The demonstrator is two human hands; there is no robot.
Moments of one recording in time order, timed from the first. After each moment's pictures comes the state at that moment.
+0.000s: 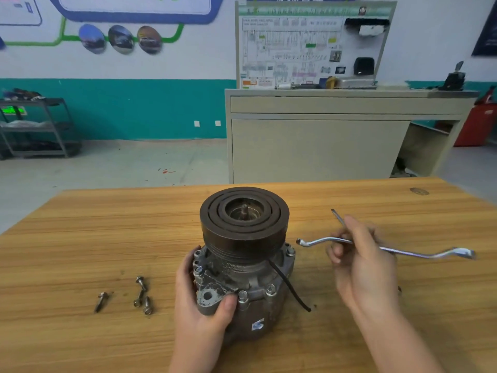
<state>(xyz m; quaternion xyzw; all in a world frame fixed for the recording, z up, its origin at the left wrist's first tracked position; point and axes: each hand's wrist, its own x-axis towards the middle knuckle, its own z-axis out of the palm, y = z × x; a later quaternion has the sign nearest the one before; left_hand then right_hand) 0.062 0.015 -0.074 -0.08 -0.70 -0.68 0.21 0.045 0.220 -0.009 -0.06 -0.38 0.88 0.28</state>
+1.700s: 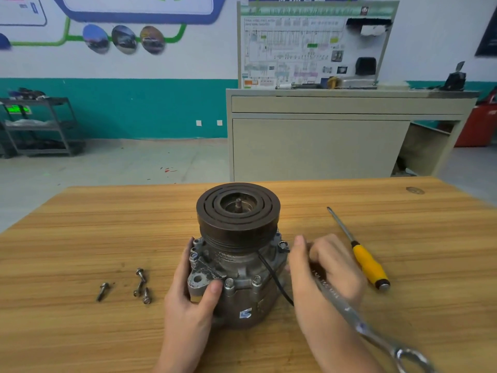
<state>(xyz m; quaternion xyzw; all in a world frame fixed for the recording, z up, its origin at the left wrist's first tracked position) 0.070 0.009 -0.074 -0.10 -0.69 -0.67 0.23 0.098 0.173 -0.005 0.13 -0.73 0.43 0.52</state>
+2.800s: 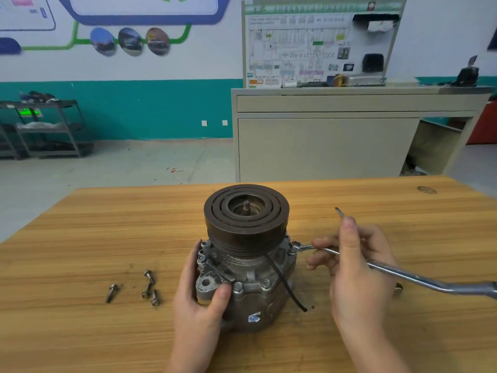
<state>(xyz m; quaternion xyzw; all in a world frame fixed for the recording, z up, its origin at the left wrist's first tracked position) 0.068 0.011 -0.072 -0.07 -0.70 -0.67 0.24 0.083 0.190 0.001 0.05 -0.53 0.76 0.38</state>
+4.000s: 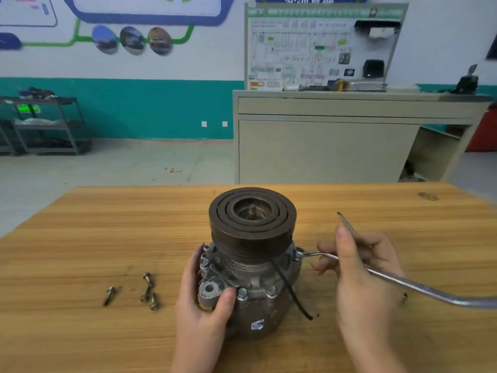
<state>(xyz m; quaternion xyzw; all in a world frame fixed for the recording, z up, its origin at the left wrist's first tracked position) 0.065 0.014 -0.071 -0.08 -0.68 -0.68 0.24 0.080 0.188 -0.002 0.03 -0.56 0.70 0.43</state>
